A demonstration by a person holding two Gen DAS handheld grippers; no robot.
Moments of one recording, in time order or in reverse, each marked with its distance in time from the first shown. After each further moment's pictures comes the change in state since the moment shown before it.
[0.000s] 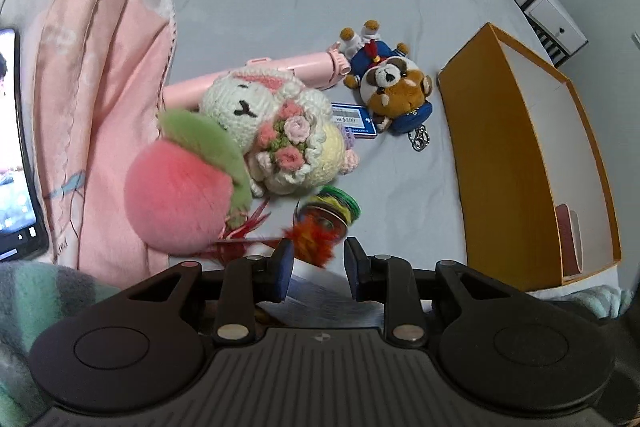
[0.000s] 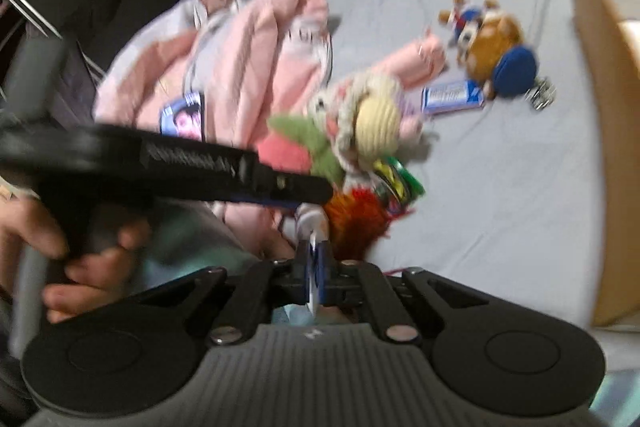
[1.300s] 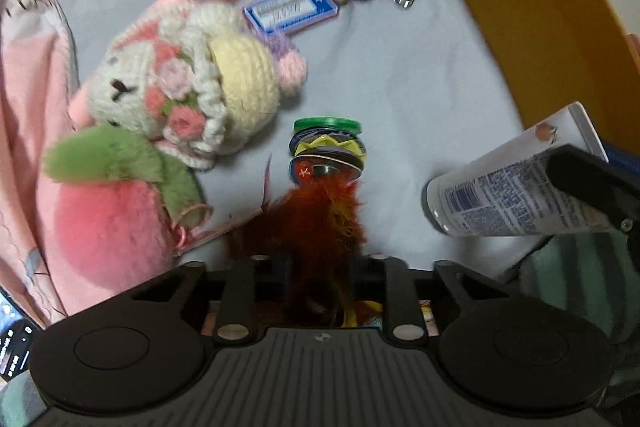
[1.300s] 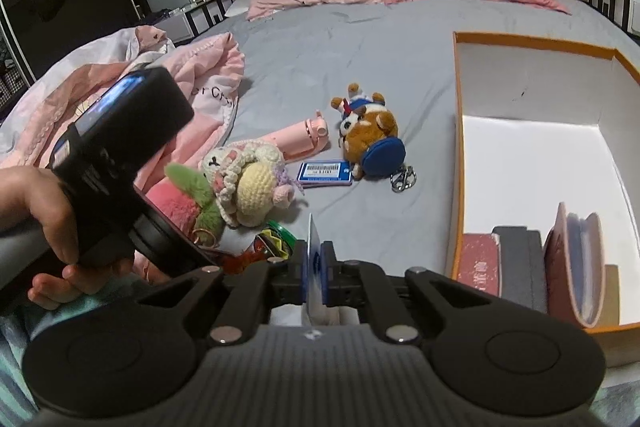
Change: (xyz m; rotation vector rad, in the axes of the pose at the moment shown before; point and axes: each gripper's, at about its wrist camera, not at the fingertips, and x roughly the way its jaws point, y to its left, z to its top) left arm 0.074 -0.052 -0.004 0.431 0.346 0.194; right arm -0.039 -0.010 -0.005 -0.214 -0.145 -0.268
